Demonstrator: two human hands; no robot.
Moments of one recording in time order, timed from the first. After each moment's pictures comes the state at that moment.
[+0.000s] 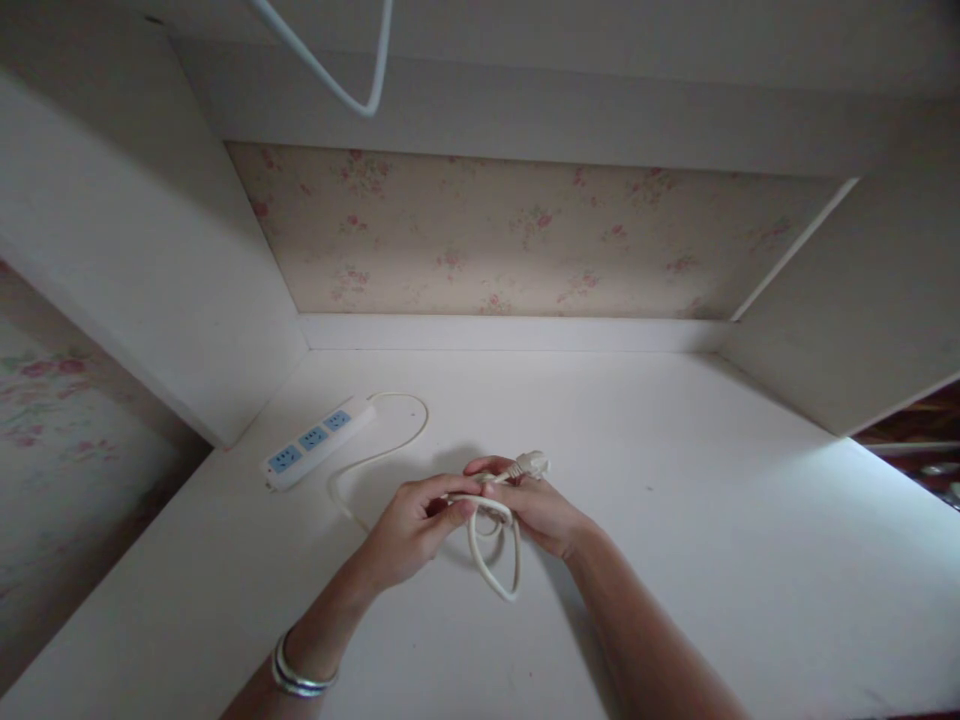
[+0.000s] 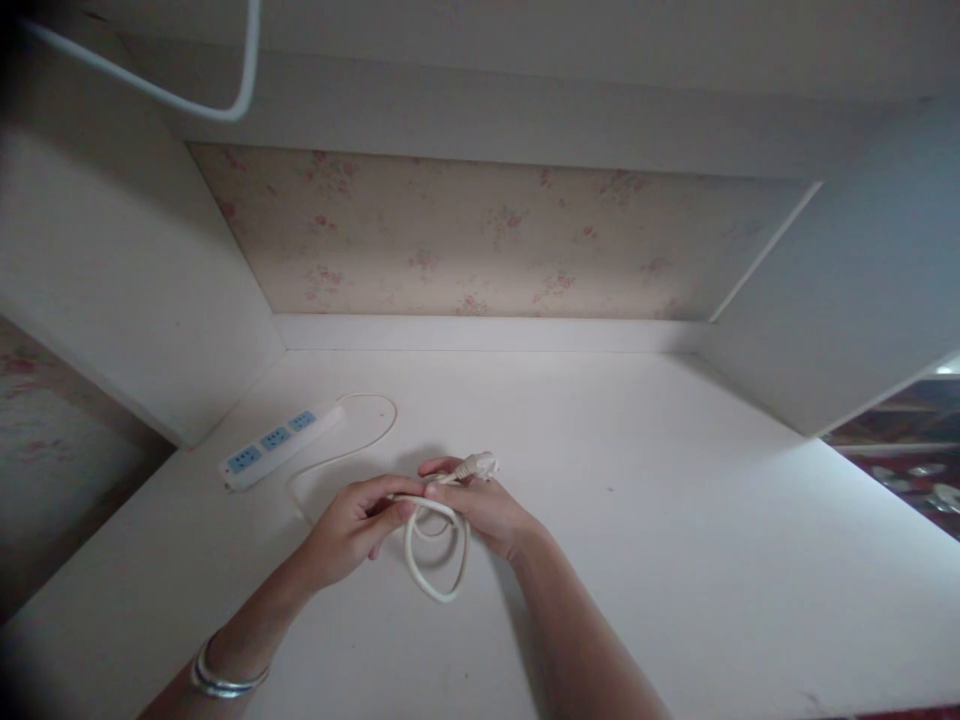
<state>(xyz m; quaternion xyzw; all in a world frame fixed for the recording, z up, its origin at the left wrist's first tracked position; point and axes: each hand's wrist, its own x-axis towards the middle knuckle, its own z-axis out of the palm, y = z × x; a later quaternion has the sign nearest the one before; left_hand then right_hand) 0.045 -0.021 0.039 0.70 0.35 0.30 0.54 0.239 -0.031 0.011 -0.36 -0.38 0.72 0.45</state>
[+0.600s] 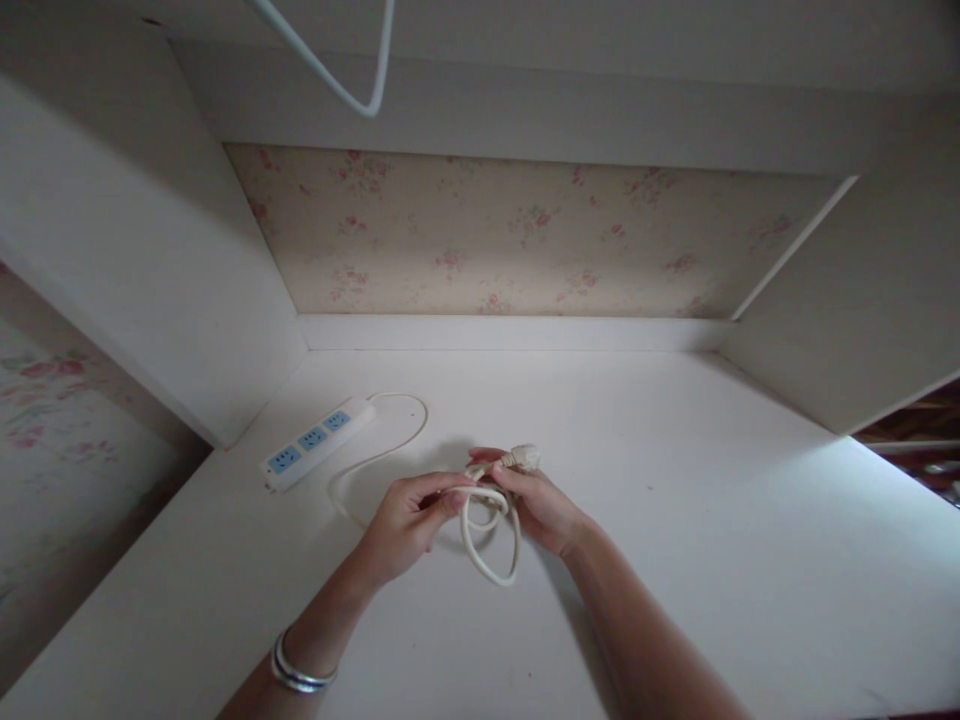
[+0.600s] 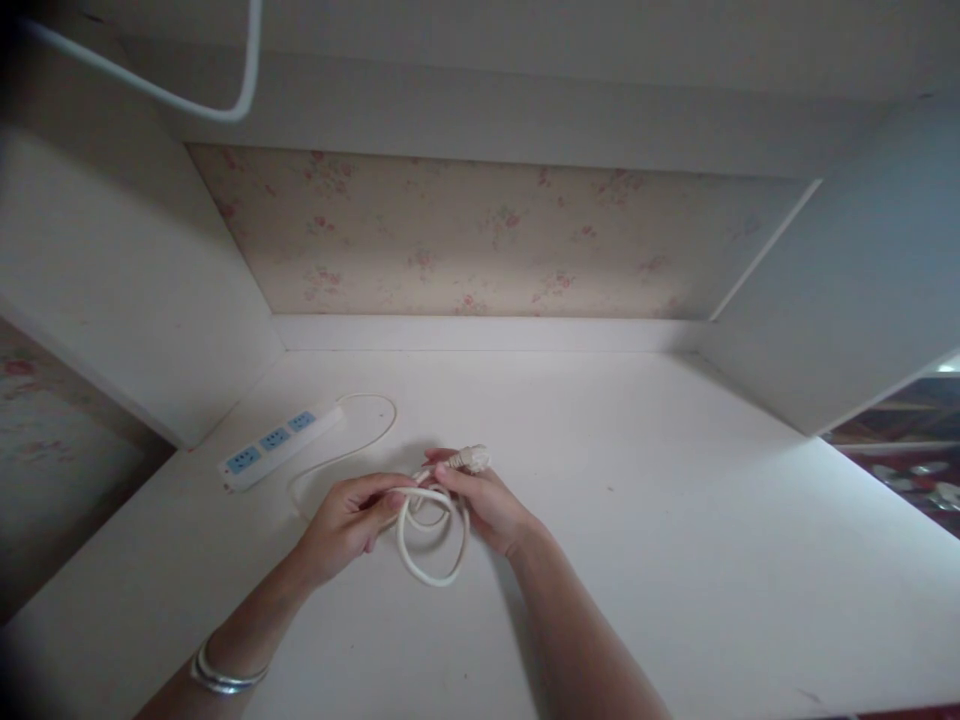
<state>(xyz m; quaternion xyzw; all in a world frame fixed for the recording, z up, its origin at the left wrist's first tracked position) 0.042 -0.017 0.033 0.67 0.37 0.34 0.55 0.237 -0.029 0.018 -0.34 -0.33 0.73 0.50</state>
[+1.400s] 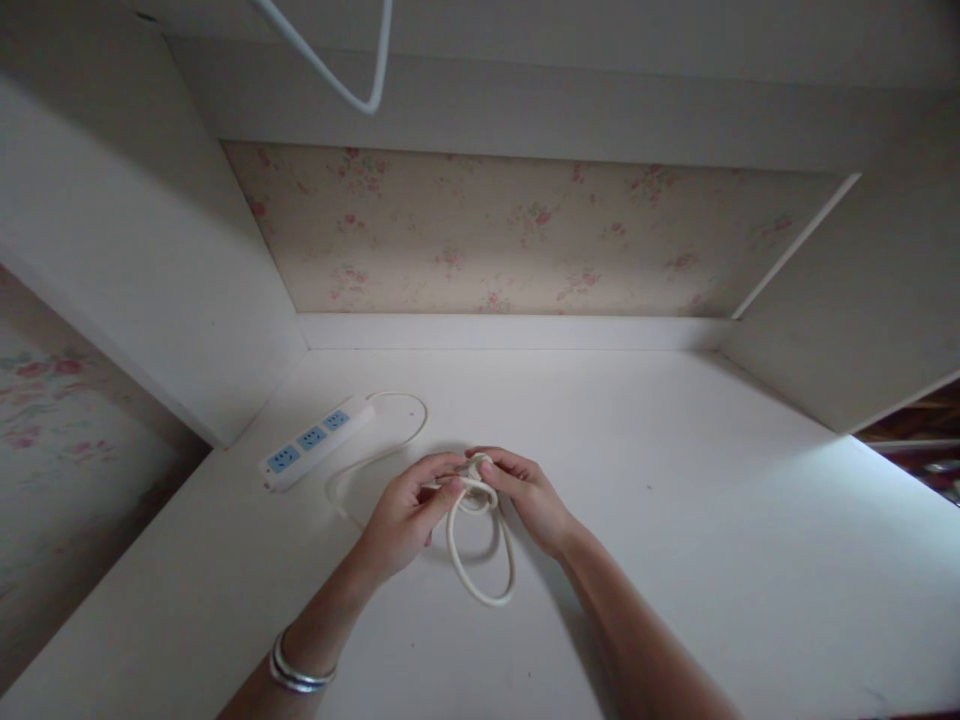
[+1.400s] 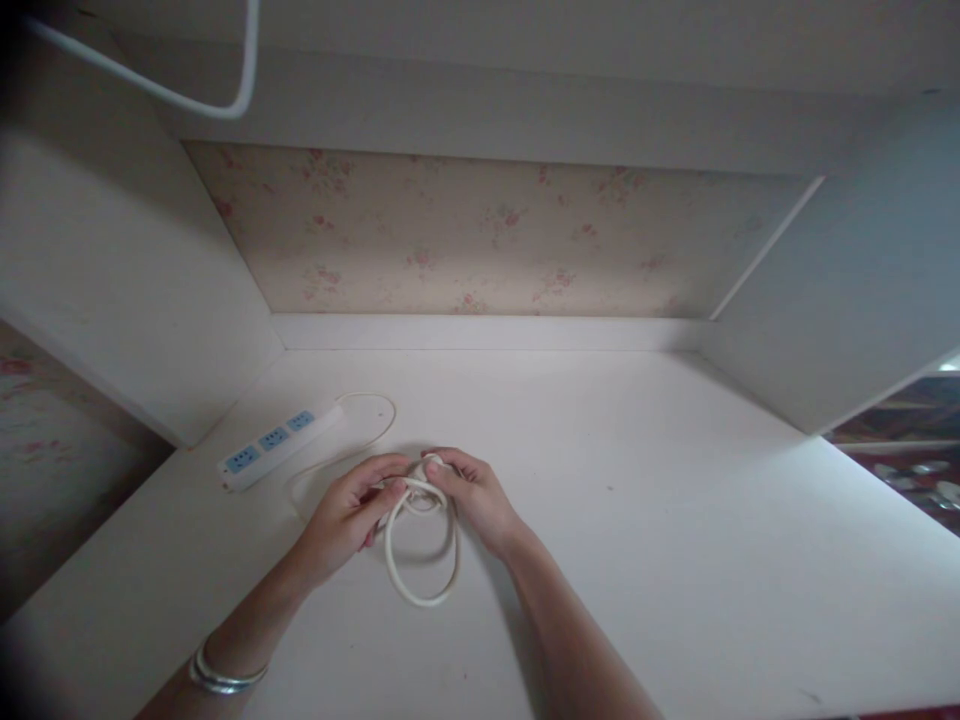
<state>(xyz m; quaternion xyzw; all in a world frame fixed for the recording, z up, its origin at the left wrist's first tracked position) 0.047 -0.017 0.034 0.64 0.41 0.36 0.55 0.232 -0.030 0.022 -0.41 -0.48 0.58 0.52</state>
